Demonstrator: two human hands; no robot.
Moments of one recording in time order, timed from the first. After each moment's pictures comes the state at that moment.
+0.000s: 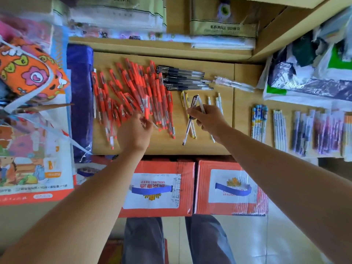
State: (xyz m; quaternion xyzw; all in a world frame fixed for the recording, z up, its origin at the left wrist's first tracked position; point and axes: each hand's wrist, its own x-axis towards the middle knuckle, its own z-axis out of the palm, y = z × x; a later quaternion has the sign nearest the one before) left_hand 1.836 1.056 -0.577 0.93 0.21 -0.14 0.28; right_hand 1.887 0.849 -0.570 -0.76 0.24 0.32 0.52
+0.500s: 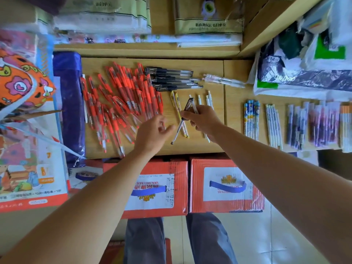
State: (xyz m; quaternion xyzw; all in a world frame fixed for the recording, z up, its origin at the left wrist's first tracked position) left_hand 1.837 1.007 -0.573 0.88 0.07 -0.24 0.40; right_hand 1.884 0.832 -0.573 -0.75 0.24 0.33 0.52
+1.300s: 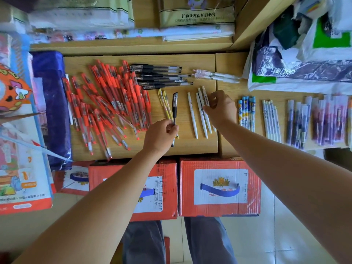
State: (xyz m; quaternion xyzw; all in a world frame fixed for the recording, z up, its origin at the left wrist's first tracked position) left_hand 1.841 0.949 -0.589 0.87 0.08 -0.28 0.40; right_hand 1.897 0.759 -0.606 -0.93 0.17 0.16 0.28
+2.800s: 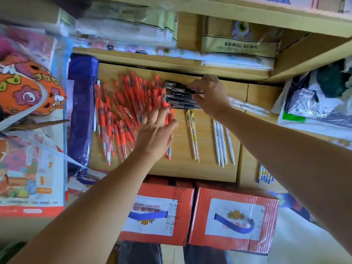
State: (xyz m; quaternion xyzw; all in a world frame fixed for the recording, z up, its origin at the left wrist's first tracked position) left_hand 1.881 1.031 -0.606 0.98 -0.11 -0.11 0.10; right_hand 2.008 0.858 -0.602 -0.95 -0.13 0.17 0.23
